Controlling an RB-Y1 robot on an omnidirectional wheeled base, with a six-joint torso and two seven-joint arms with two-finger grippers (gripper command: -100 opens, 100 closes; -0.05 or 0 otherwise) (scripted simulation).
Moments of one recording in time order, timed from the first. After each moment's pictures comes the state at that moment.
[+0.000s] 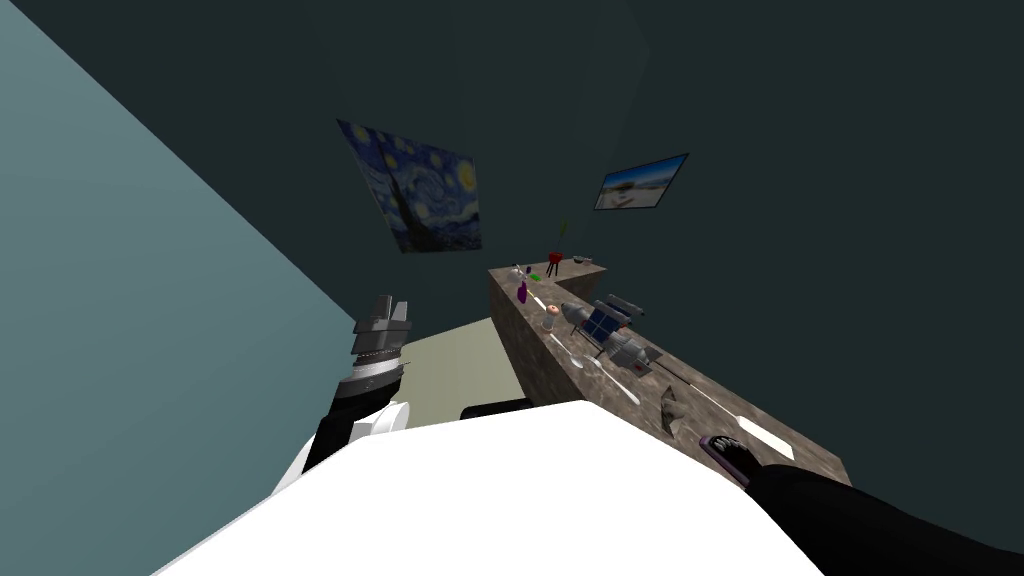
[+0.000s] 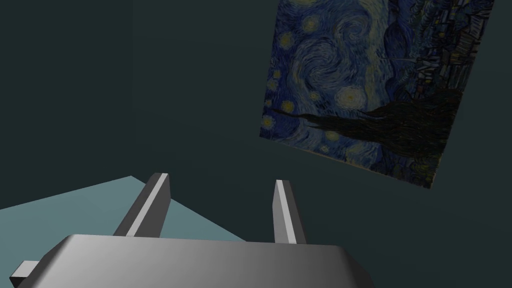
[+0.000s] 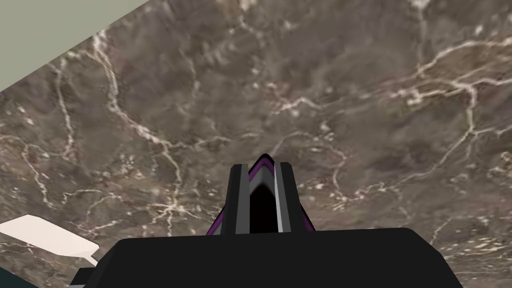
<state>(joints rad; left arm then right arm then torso) 0.55 0.04 -0.03 -2.26 -0.02 -0.48 0.00 1.28 -1.69 0.36 -1.24 -0.19 -0.53 0.35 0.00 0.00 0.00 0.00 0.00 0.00</state>
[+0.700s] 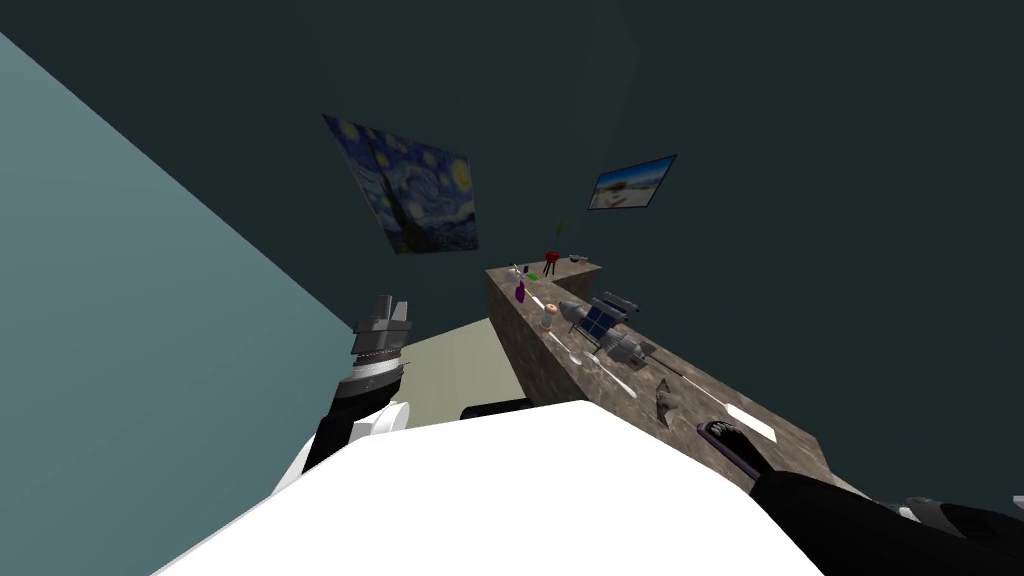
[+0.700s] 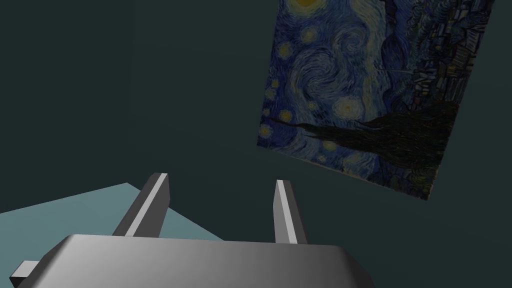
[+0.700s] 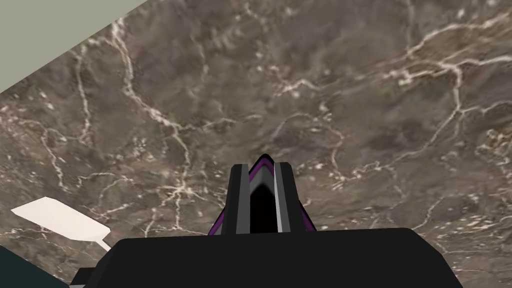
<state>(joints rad) 0.55 0.04 -0.03 -2.26 -0.02 -0.48 0.00 1.35 -1.79 0.31 -1.23 -0.26 -0.58 0.35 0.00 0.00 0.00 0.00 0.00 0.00</state>
